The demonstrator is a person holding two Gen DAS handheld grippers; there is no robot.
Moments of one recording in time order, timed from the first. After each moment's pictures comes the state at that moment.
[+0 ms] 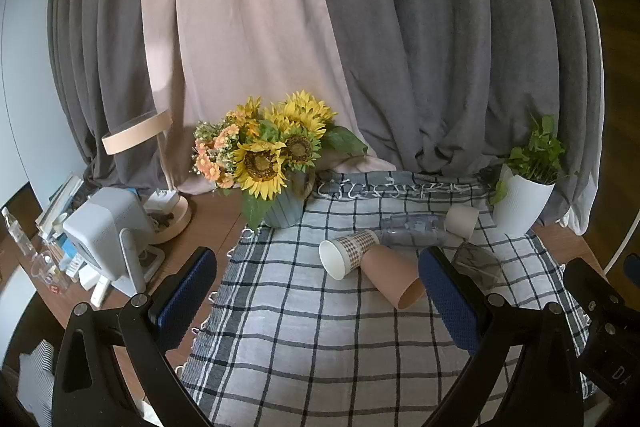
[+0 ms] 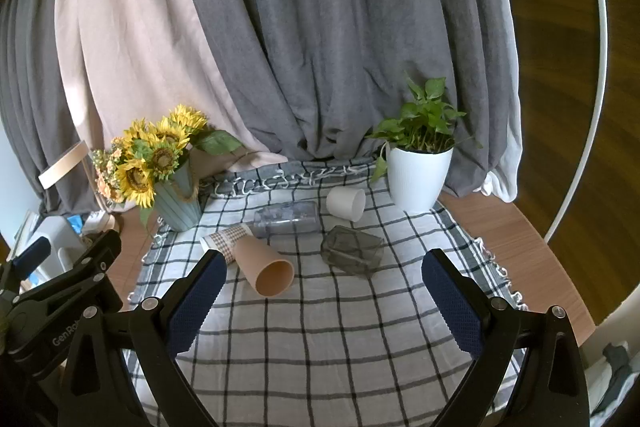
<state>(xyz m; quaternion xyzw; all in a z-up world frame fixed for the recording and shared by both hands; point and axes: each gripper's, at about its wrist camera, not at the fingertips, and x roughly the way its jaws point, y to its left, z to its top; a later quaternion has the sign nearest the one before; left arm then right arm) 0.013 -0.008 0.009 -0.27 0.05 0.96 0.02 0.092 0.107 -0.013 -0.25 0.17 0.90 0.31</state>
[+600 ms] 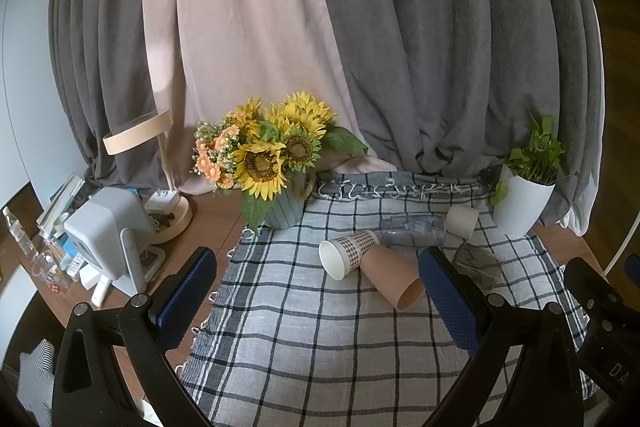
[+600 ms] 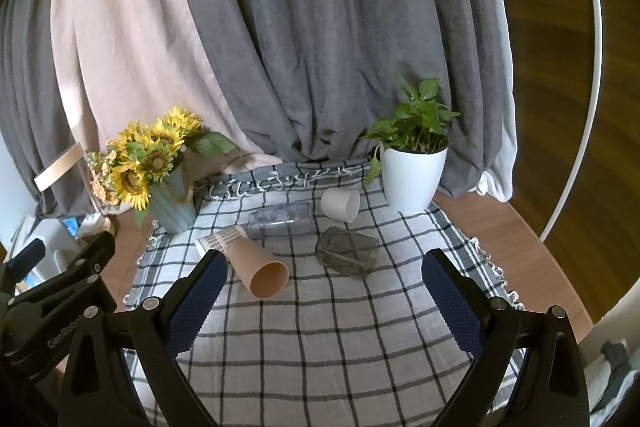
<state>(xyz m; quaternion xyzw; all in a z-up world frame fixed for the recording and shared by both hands) 0.014 -0.007 0.010 -0.27 0.06 0.96 0.04 0.096 0.108 -0.012 -0.25 0.17 0.90 0.31</state>
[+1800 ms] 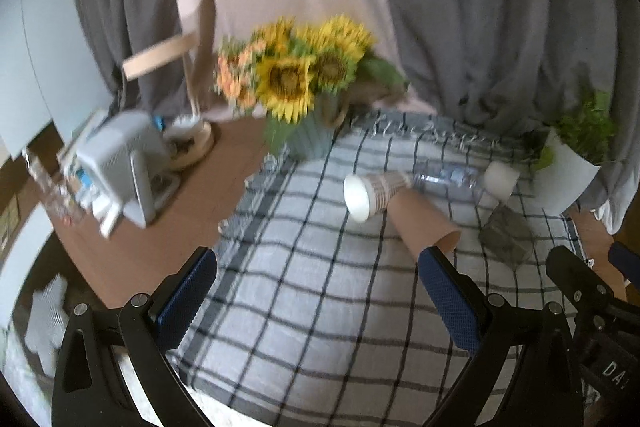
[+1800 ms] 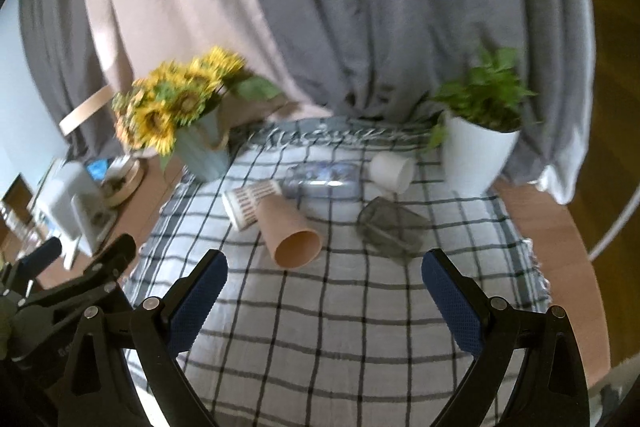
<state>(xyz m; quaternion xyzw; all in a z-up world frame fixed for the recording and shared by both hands) -0.011 -0.002 -0.043 -0.38 0.06 0.92 0.01 0.041 0.131 -0.054 -0.33 0.16 0.91 0.19</state>
